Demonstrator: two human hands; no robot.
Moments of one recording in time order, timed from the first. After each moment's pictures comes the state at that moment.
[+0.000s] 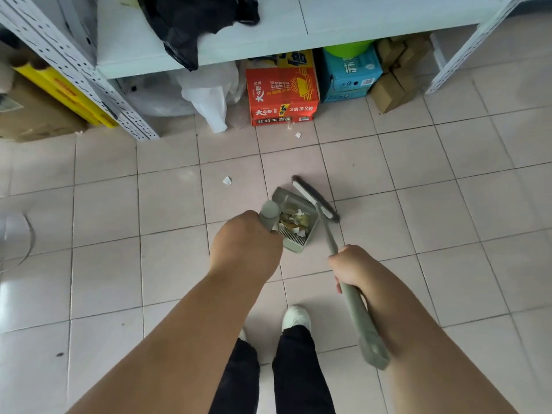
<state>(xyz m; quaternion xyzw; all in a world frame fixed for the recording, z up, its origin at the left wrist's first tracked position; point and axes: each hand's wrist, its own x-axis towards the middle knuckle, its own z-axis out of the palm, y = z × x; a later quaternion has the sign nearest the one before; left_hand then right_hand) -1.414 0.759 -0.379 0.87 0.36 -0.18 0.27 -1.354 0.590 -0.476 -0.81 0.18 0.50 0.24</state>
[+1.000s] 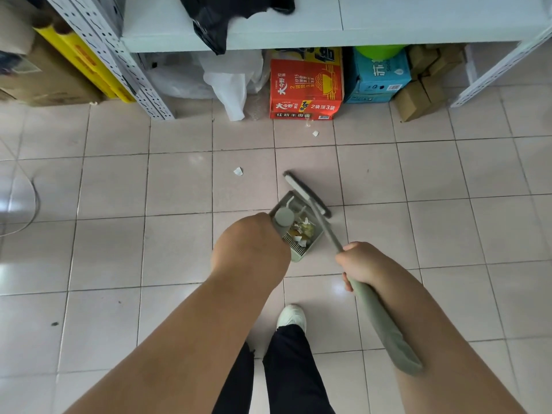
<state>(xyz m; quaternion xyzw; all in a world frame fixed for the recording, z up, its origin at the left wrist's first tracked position) -1.420 0.781 -0.379 0.89 0.35 -0.20 0.22 -1.337 0.619 -0.449 -0.81 0.11 0.53 0.22</state>
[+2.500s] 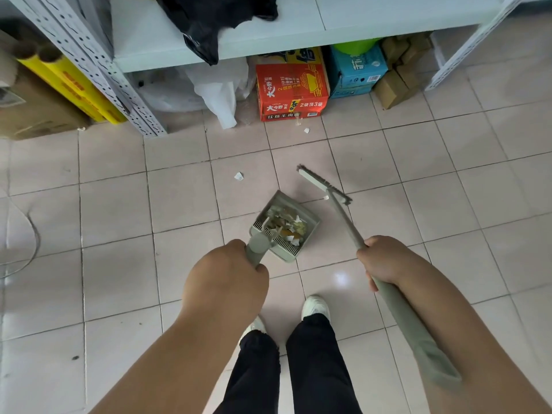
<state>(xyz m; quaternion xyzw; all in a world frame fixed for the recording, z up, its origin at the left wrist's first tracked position) -1.519 0.857 -0.347 0.90 0.32 -0.20 0.23 -1.401 0.649 -0.407 -0.85 0.12 0.48 0.19</state>
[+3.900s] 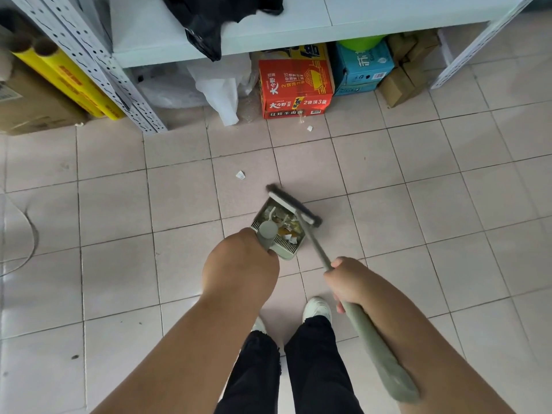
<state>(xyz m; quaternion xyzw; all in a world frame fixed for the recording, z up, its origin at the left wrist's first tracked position) -1.486 0.866 -0.378 0.89 0.34 -0.19 0.25 -1.425 0.697 -0.443 -0.81 0.14 0.54 0.18</state>
